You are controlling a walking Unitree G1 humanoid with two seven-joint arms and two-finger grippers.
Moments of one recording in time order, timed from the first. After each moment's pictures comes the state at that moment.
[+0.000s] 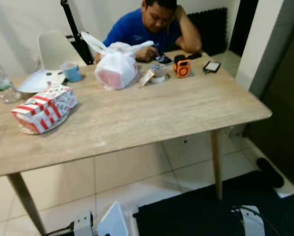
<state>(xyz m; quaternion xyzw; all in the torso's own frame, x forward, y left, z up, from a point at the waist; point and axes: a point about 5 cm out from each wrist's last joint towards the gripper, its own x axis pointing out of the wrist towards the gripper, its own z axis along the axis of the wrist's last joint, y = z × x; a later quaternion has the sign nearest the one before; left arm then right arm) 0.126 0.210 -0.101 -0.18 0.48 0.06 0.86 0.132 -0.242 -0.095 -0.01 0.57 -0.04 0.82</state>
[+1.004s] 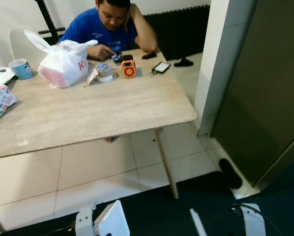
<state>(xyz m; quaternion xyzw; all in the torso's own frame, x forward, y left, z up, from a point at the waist) 0.129 0.211 -0.100 -0.18 0.48 0.07 0.86 0.140 -0.238 -0.093 0.00 0.56 -0.04 0.83</state>
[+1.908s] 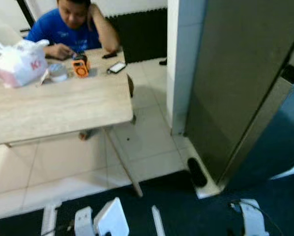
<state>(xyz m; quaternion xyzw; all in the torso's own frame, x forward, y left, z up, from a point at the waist) 0.128 0.207 -0.101 -0.19 0.48 0.07 0.85 0.143 -0.241 -0.091 -0.01 0.55 -0.04 0.83</state>
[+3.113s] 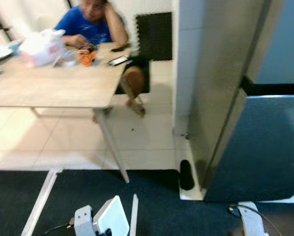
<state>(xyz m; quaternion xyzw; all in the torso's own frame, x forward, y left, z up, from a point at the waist) 0.134 0.207 -0.099 -0.20 0.47 0.07 0.86 0.136 -0.248 -0.092 -0.04 0.56 -0.02 0.83</state>
